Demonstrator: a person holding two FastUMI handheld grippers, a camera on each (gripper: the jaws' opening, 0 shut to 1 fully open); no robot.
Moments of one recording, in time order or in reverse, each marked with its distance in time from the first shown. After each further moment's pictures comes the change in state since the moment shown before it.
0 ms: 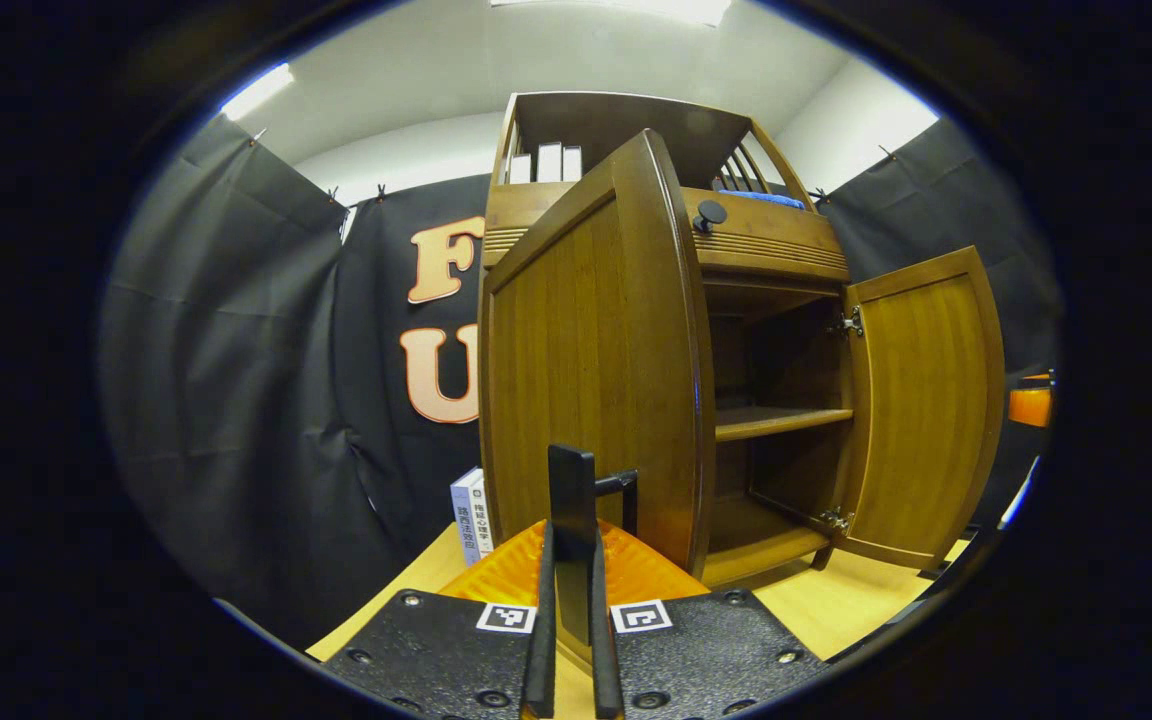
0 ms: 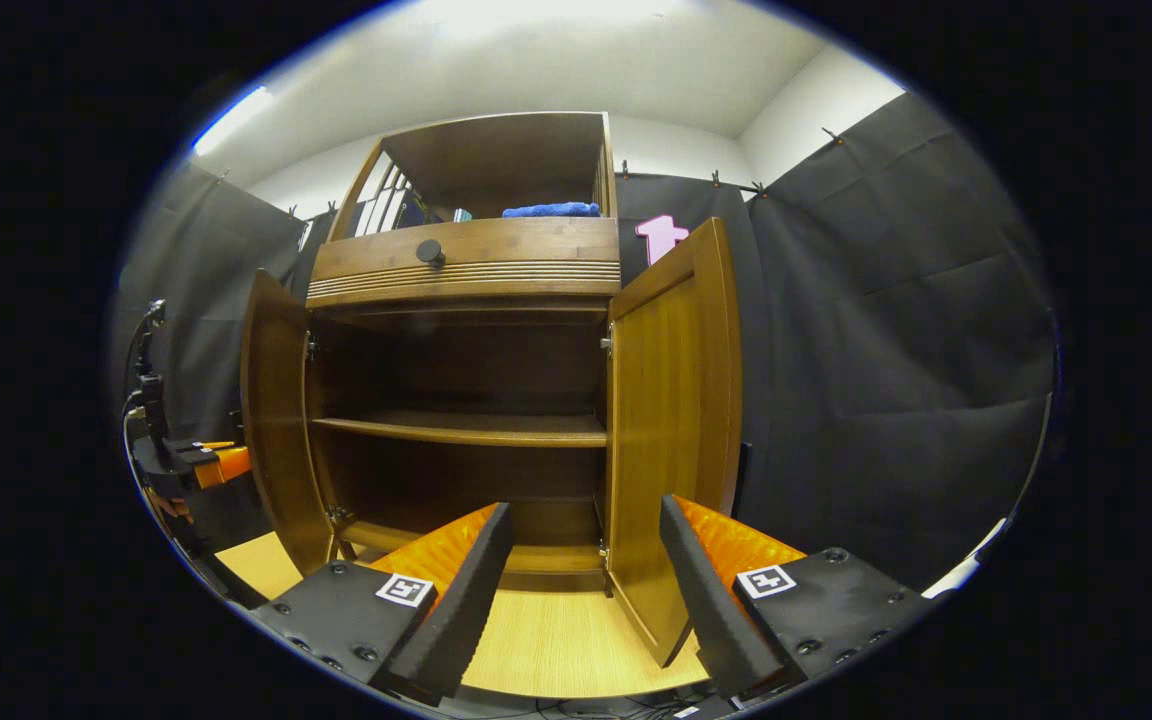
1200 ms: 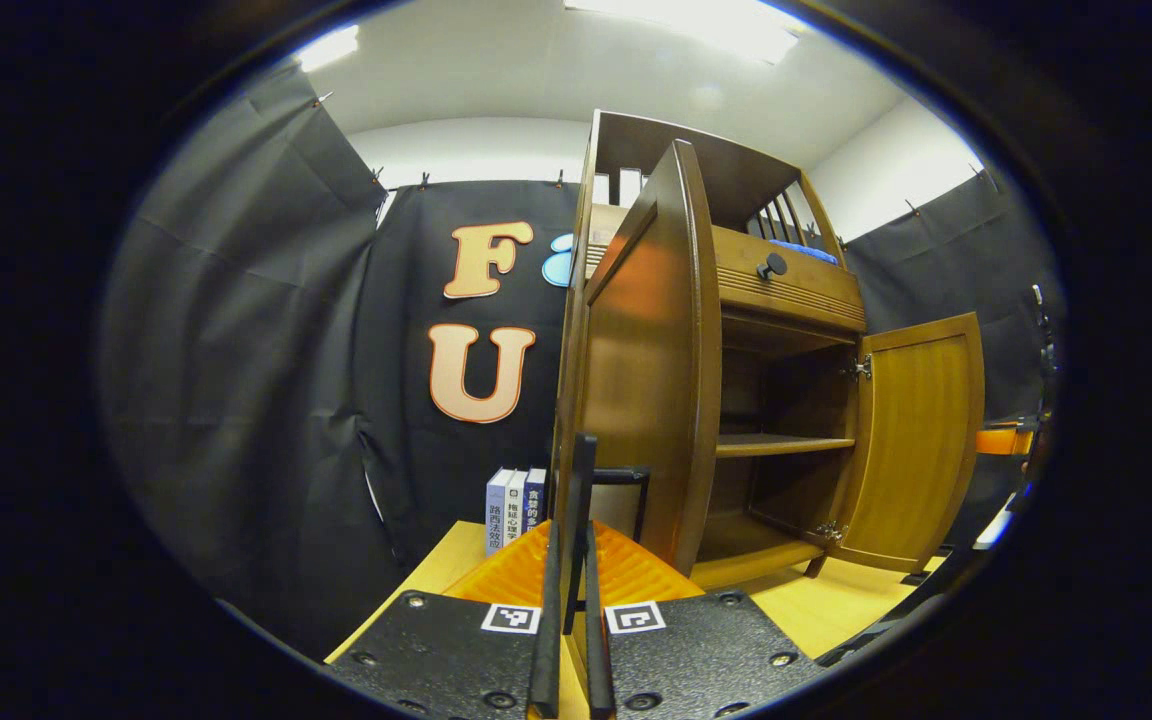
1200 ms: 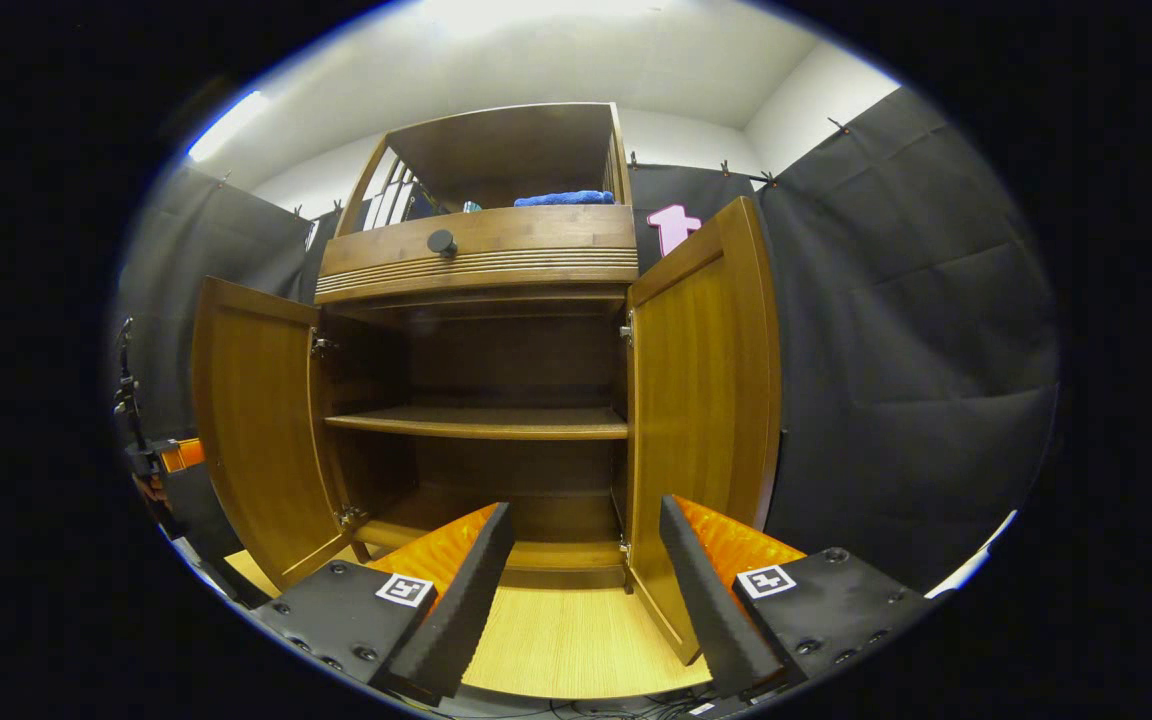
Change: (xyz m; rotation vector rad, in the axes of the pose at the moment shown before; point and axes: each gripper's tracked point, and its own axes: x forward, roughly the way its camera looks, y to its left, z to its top) left arm -0.034 0.092 -0.008 -0.122 -0.039 -0.046; right arm 0.010 0.014 -0.011 0.015 0.018 0.040
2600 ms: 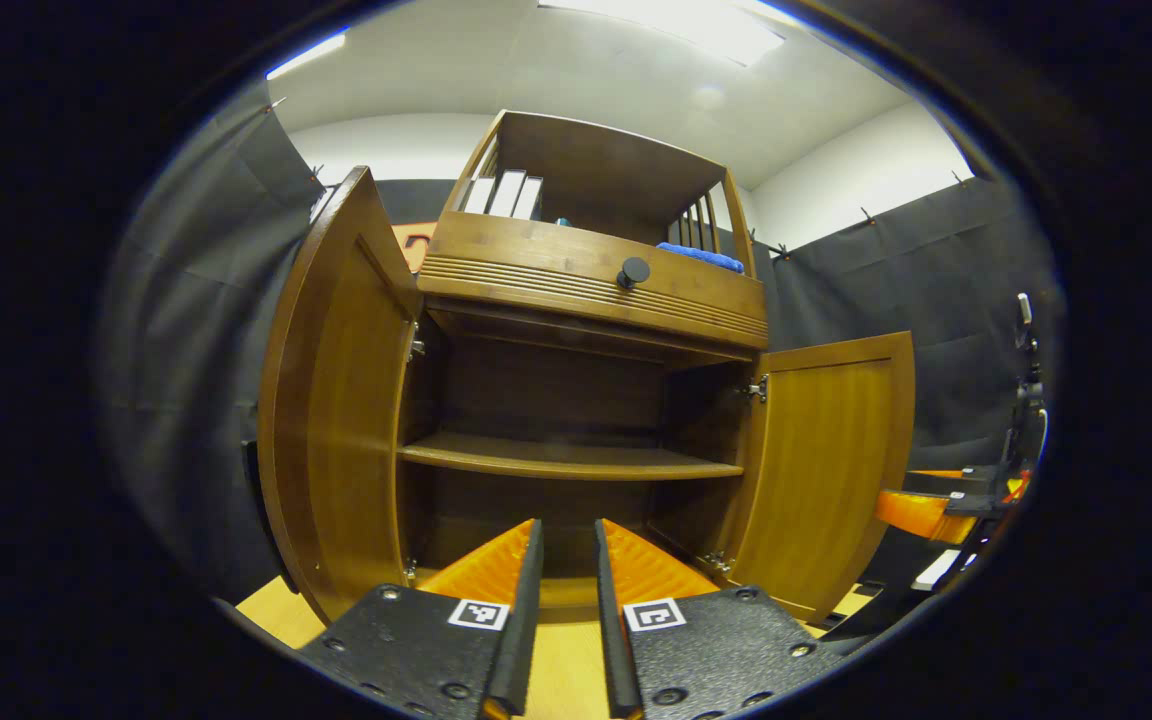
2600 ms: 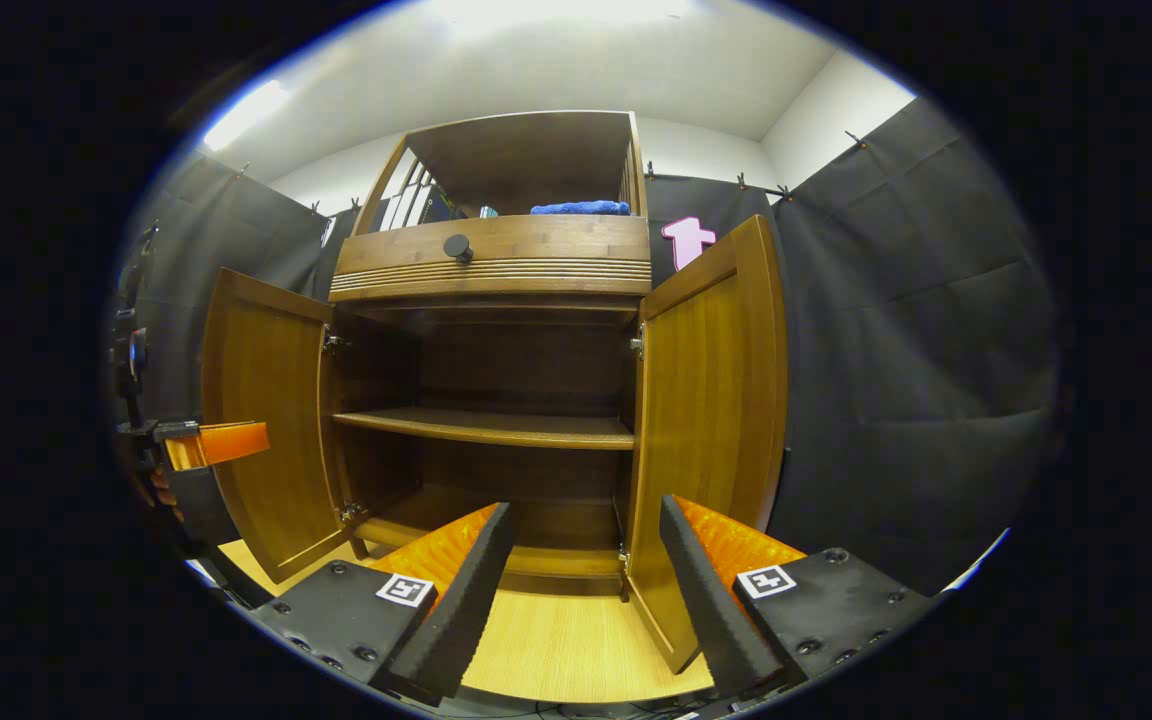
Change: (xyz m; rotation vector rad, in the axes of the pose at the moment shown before) left arm 0.012 -0.184 0.029 -0.030 -0.024 -0.104; right arm -0.004 -0.003 0.003 -0.048 -0.024 0.016
